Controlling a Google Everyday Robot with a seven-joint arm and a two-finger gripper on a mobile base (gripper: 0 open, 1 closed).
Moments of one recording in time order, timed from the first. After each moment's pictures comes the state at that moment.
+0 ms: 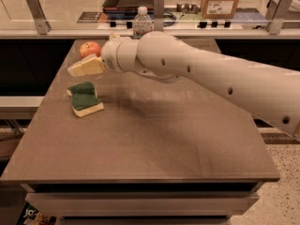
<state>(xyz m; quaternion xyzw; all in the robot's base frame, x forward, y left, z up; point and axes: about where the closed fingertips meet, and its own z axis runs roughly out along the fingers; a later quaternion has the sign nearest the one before) 0.669 0.163 0.908 -0.41 0.68 0.23 0.57</state>
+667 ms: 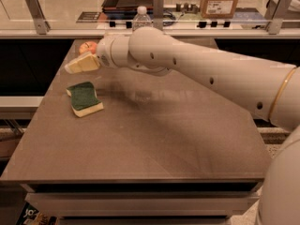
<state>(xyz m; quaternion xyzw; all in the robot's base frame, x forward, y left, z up) 0.697 0.185 0.899 -0.42 0.68 0.24 0.55</state>
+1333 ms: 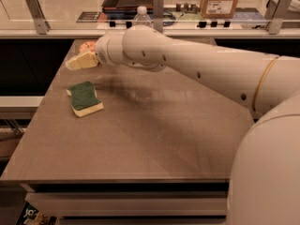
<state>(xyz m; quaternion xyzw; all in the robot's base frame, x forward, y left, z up) 0.724 0.188 0.888 -0.40 0.70 0.22 0.55</state>
